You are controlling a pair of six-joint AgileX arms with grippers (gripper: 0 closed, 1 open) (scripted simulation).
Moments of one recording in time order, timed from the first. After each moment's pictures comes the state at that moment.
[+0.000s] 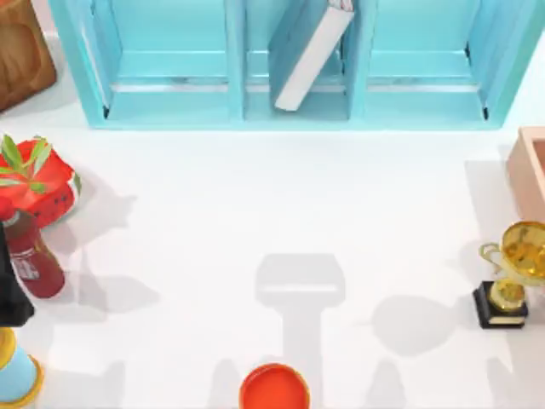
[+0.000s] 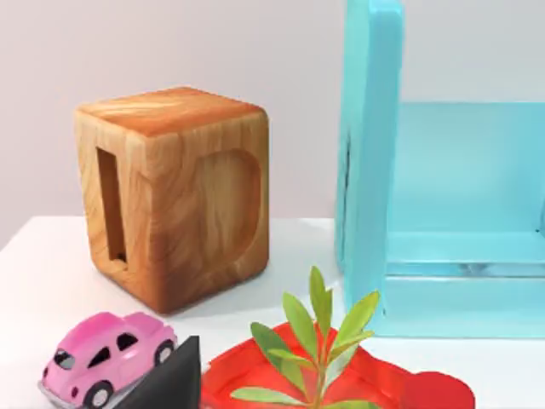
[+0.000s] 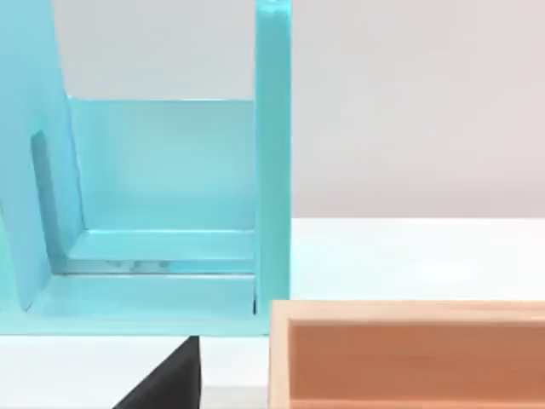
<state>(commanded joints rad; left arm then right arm) 0.00 0.00 0.00 0.00 0.00 0.00 0.00 0.00 0.00 0.00 0.00 0.00</state>
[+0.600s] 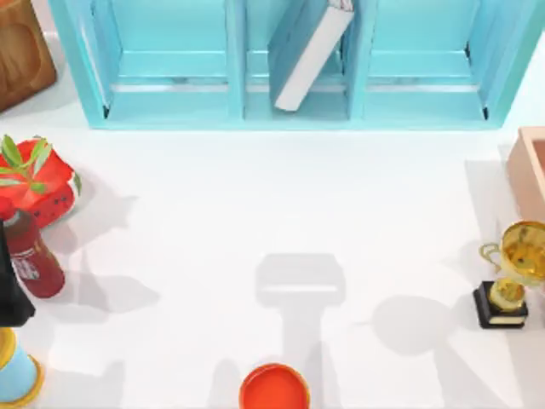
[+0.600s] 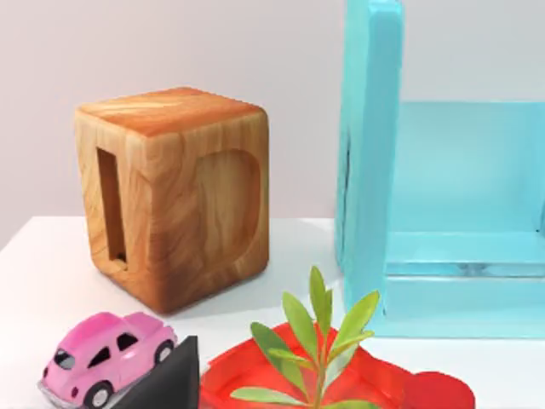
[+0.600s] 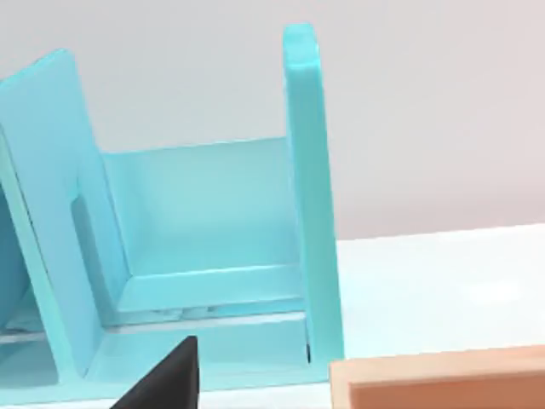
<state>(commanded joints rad) 0.00 0.00 0.00 0.00 0.00 0.00 0.14 0.36 0.17 0.16 0.13 0.12</state>
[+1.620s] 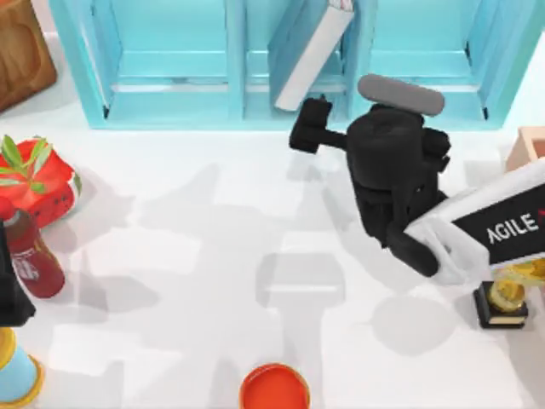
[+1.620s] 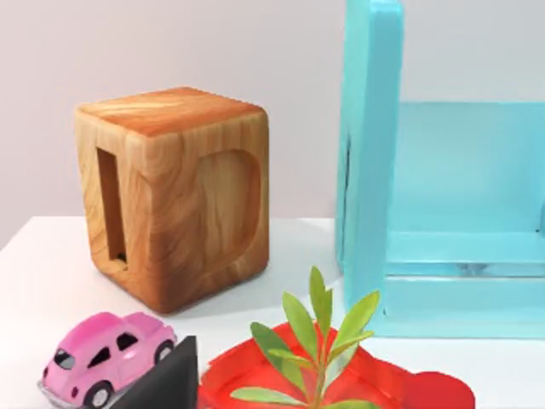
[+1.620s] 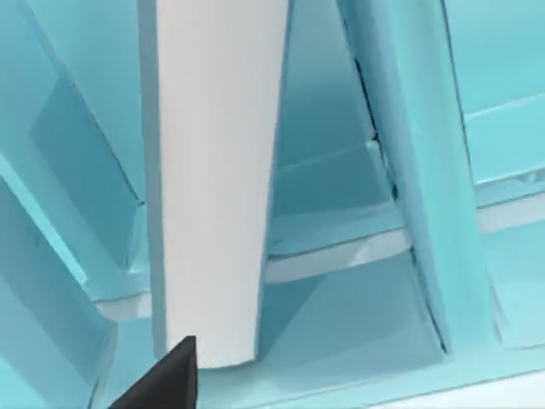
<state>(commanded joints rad) 0.00 0.00 0.00 0.00 0.00 0.00 0.63 2.08 0.97 0.80 0.59 0.50</state>
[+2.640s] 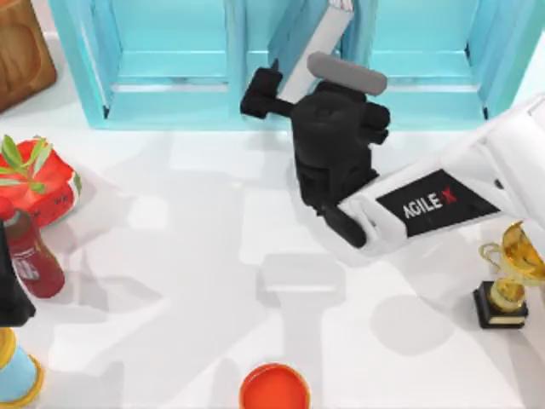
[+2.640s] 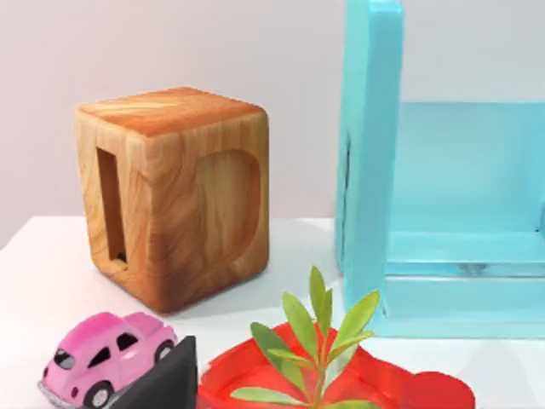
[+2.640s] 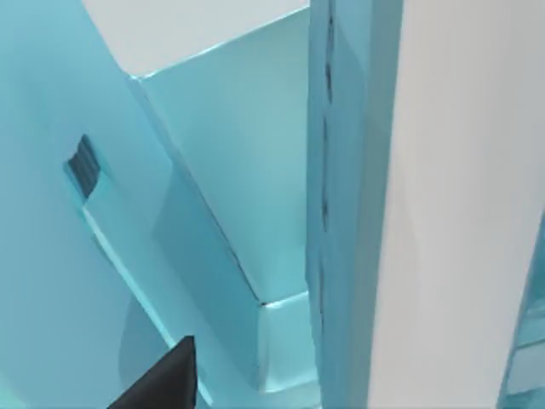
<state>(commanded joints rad) 0.00 0.00 0.00 0.00 0.00 0.00 0.65 2.37 1.32 0.90 0.63 0.50</state>
